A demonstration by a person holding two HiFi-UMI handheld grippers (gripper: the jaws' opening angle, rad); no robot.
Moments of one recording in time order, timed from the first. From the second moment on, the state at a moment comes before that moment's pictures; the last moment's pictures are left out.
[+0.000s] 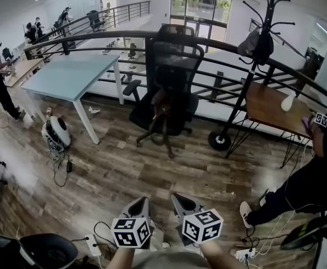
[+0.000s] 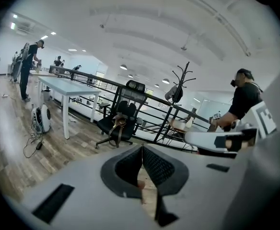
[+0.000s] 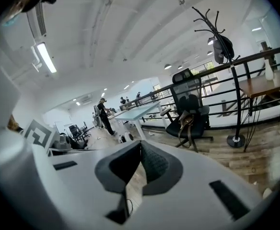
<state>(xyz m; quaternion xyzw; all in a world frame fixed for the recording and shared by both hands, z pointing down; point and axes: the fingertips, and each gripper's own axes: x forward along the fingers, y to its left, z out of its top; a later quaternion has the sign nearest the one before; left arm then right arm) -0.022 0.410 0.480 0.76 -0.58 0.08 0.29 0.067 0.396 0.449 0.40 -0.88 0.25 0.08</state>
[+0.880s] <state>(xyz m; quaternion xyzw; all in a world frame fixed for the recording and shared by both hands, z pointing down) -0.100 0.202 0.480 0.79 -0.53 0.08 0.30 -0.018 0.193 0.442 0.43 -0.87 0.23 0.08</state>
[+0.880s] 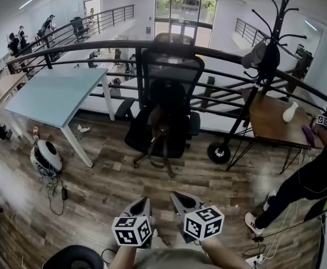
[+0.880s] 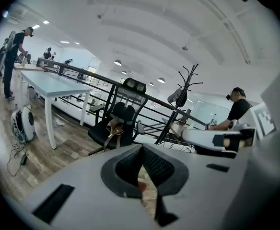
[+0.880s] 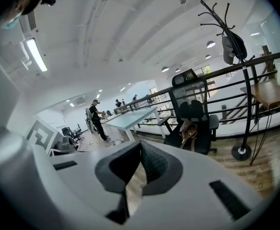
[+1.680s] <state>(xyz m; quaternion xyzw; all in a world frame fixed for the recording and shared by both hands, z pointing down) -0.141 0.074 0.505 0.80 -0.50 0.10 0.30 -0.045 0.062 0.465 0.47 -0.84 0.27 0.07</state>
